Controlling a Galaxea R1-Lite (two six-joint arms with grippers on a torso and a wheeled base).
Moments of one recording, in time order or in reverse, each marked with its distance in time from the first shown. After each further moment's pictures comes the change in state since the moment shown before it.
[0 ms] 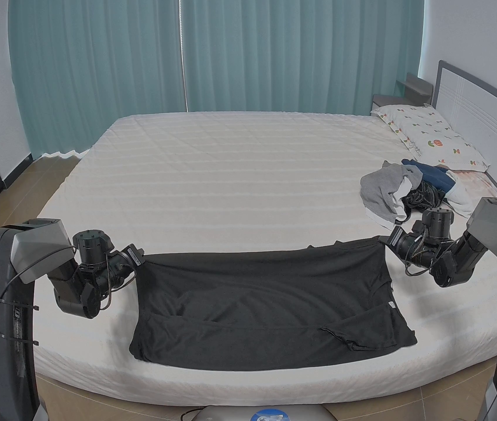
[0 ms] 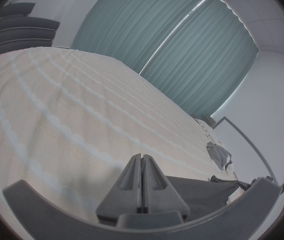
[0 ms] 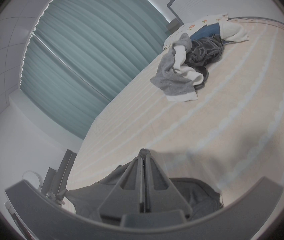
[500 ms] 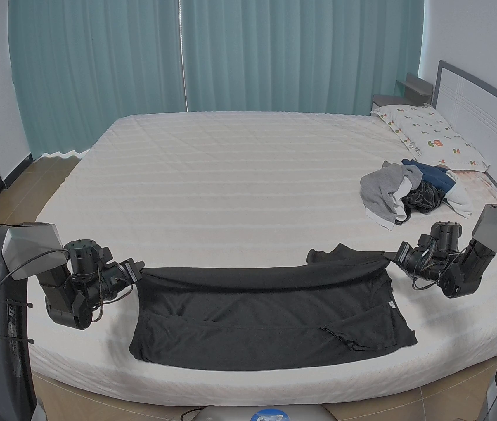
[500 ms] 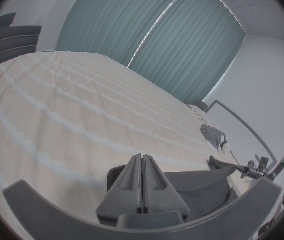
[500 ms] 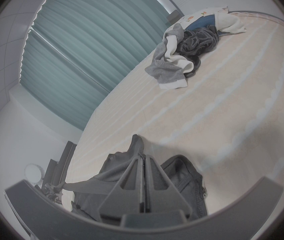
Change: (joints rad) left arm 0.019 -0.040 0.159 -0.080 -0.123 0.144; right arm -0.050 -0.003 0.127 -0.046 0.101 -0.064
